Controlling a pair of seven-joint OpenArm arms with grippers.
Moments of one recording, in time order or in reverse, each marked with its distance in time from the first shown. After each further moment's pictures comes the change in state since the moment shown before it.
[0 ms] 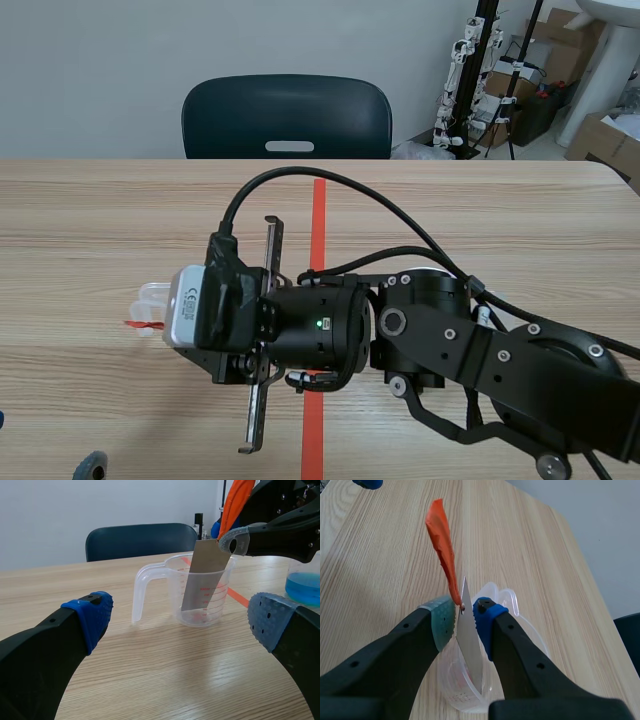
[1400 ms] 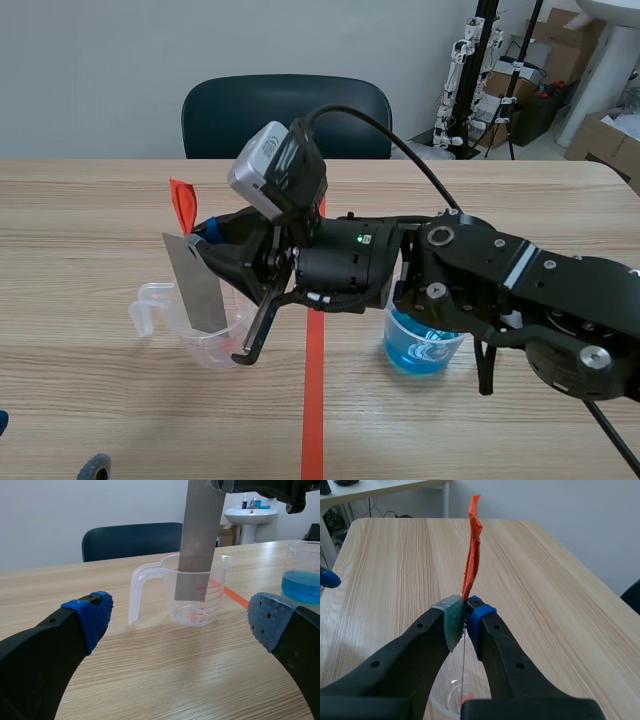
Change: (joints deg) left arm 0.0 0.0 0.0 0.0 0.9 0.0 0.0; right arm 6.3 3.8 0.2 0.0 34.4 4.3 -3.3
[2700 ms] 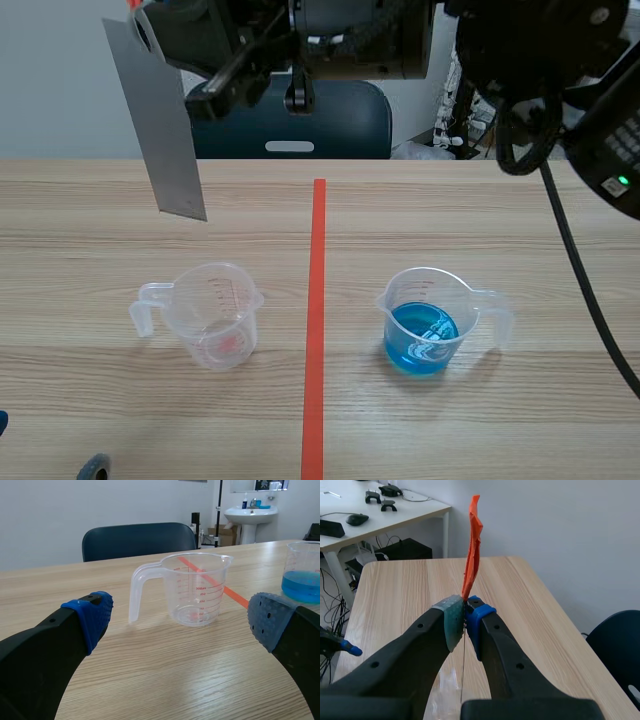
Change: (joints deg) left arm 0.0 0.0 0.0 0.0 0.0 0.0 0.0; right arm 7.5 0.8 17.5 27.0 26.1 5.6 -40.2
